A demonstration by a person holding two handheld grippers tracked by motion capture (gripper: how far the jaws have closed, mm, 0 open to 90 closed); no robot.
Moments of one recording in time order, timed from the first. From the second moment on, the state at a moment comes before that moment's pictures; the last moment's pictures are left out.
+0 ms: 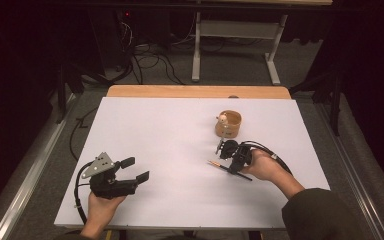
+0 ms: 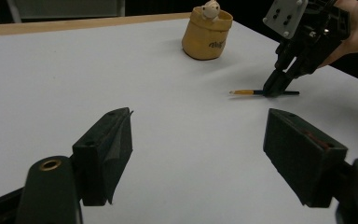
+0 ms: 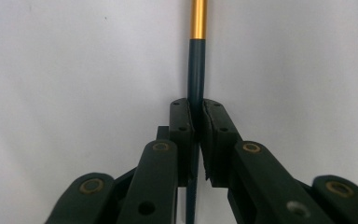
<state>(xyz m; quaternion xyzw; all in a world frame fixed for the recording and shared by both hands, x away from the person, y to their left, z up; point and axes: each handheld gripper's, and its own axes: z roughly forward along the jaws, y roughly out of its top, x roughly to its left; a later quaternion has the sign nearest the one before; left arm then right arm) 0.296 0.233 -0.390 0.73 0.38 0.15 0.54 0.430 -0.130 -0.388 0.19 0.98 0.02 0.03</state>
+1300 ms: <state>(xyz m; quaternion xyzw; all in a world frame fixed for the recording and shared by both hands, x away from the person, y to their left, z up) 0.297 0.232 -0.391 0.73 0.39 0.15 0.54 0.408 -0.153 -0.347 0.23 0.95 0.20 0.04</state>
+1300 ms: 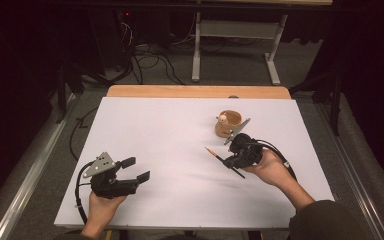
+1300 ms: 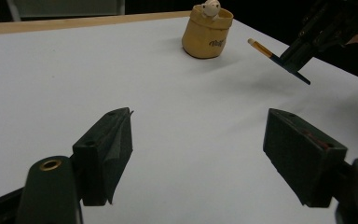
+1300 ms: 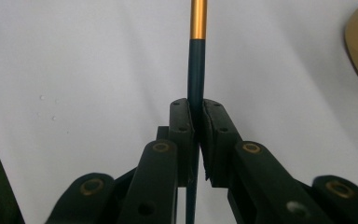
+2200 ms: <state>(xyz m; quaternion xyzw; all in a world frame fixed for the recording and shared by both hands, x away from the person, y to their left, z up) 0.300 0.229 -0.391 0.73 0.38 0.15 0.54 0.388 -0.190 -0.331 0.27 0.89 0.36 0.08</state>
